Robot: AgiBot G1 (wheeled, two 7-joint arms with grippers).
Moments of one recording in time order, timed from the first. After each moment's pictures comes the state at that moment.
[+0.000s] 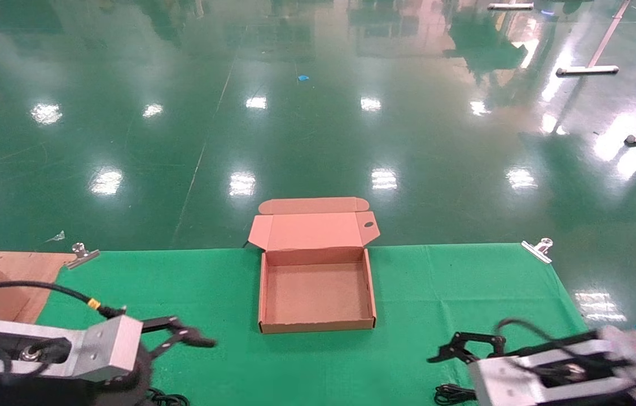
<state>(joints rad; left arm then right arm) -1.36 0.73 0.55 -0.93 1.30 1.55 0.05 1.42 -0.83 -0.64 0.97 -1.59 -1.51 -0.18</state>
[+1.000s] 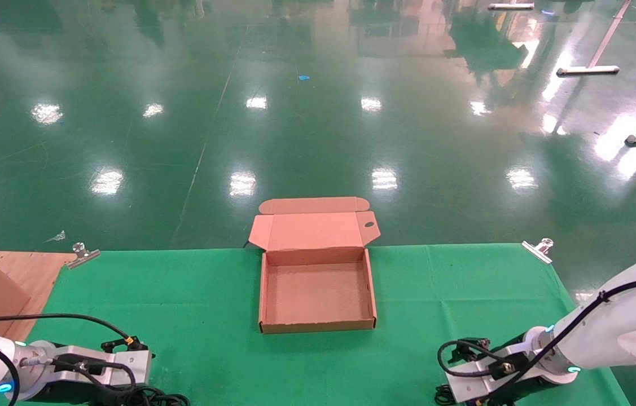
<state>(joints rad) -1.52 1.03 0.74 -0.13 1.72 1.13 0.58 1.57 -1.22 -0.79 0.16 -1.93 -1.12 -0.62</state>
